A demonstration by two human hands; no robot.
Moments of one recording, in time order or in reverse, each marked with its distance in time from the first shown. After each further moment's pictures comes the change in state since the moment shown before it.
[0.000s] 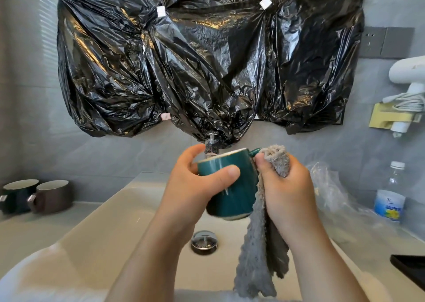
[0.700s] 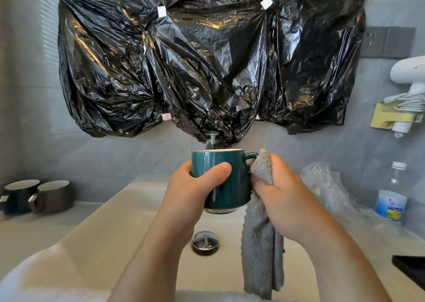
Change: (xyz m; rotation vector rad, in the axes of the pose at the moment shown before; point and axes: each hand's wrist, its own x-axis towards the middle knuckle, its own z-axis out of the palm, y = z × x) left_hand 0.000 -0.003 -0.002 0.008 0.009 -0.047; right_hand 0.004 -0.002 -0.015 -0.271 -0.420 0.001
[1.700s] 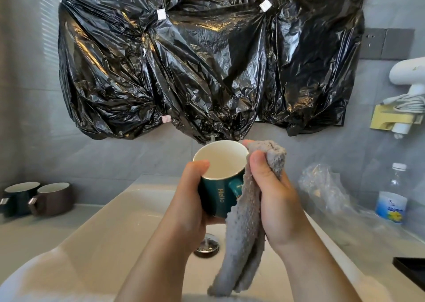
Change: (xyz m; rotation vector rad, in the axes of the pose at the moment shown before) left_hand -0.003 0.002 0.009 -0.264 -0.086 -0.218; right_hand 0.000 -0.012 0.034 0.815 0.019 -0.099
